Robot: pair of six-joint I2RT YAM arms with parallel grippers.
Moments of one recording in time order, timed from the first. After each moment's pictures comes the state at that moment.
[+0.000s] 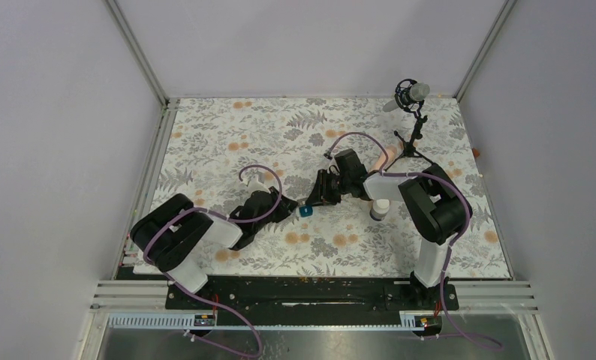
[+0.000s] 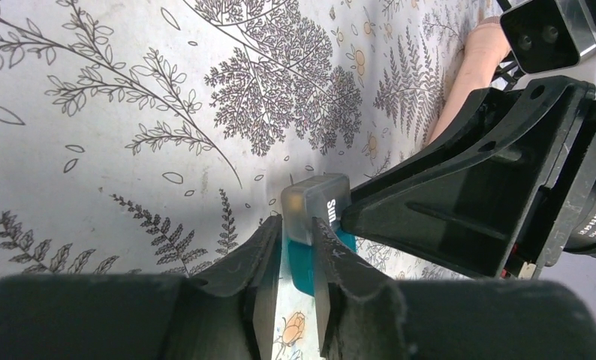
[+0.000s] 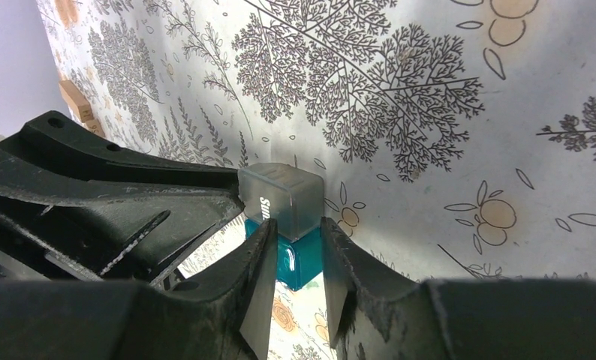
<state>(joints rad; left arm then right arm) -0.72 1.63 0.37 0.78 -0.12 -1.10 0.55 1.87 0.92 0.09 -0.52 0.68</state>
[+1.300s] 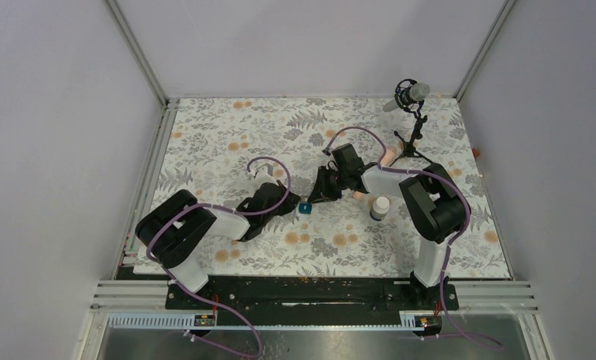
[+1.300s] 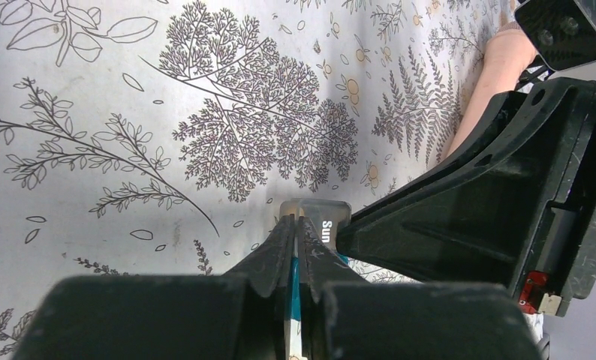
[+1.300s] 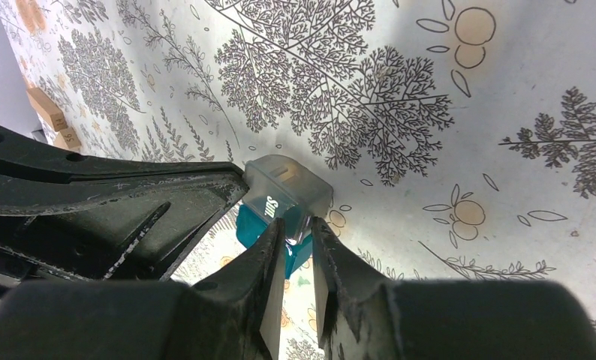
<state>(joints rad) -0.74 1.65 0.50 0.63 -0.18 -0.99 0.55 1.89 1.03 -0.09 -0.47 0.62</state>
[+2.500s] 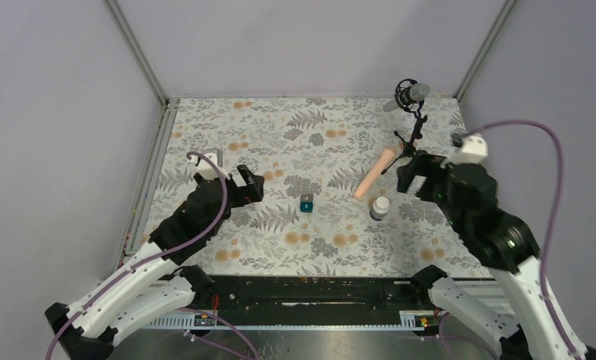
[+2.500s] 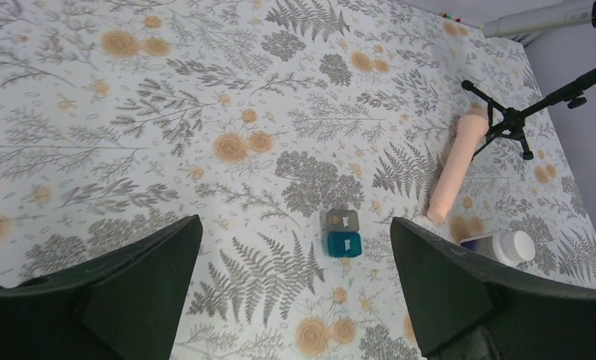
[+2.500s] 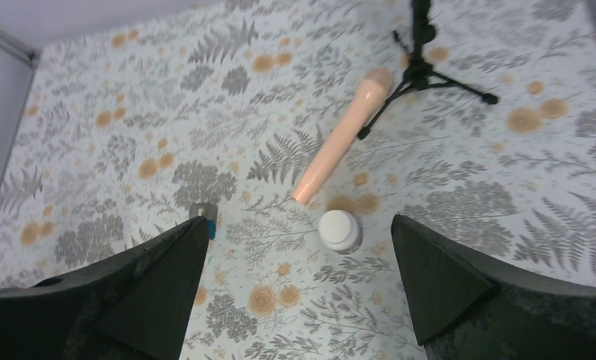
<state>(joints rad) -0.75 0.74 0.71 -0.31 -0.48 -0.59 0.53 0.80 1.20 -0.87 0.37 0.46</state>
